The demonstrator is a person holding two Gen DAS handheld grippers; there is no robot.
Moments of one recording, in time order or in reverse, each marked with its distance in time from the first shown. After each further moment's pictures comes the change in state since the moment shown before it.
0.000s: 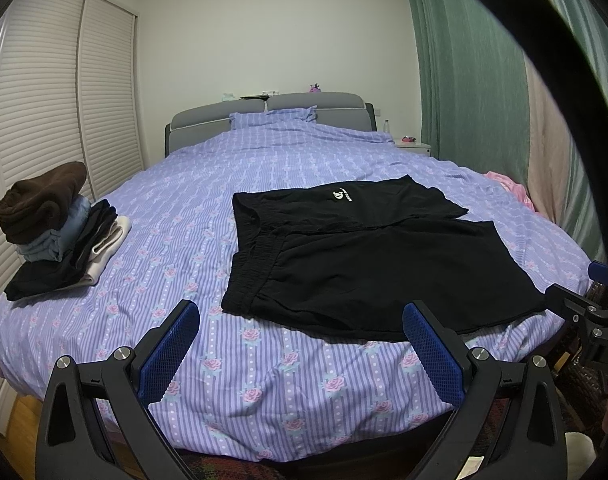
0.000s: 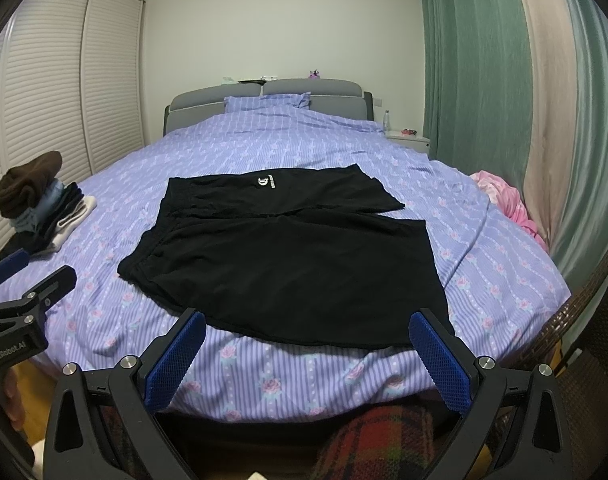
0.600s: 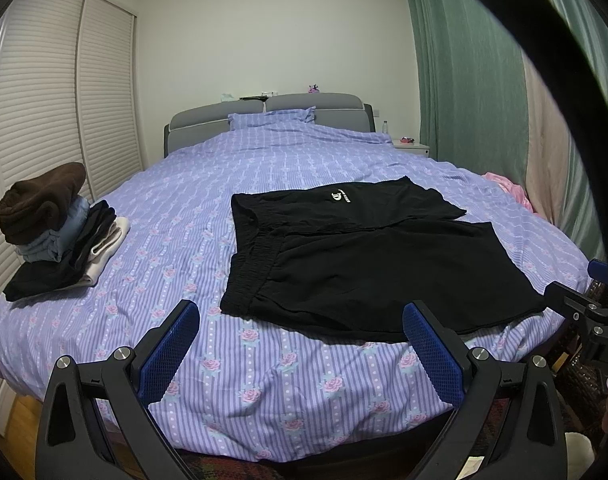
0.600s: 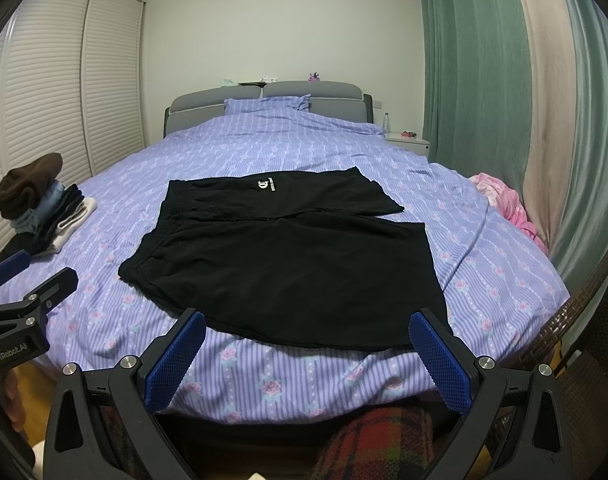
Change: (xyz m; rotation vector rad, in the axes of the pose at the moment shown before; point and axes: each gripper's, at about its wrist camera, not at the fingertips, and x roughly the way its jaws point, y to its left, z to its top) left arm -0.001 -0.001 0.001 0.000 -0.001 -0.003; right arm -0.002 0.000 0.002 -0.001 -0.011 -0.002
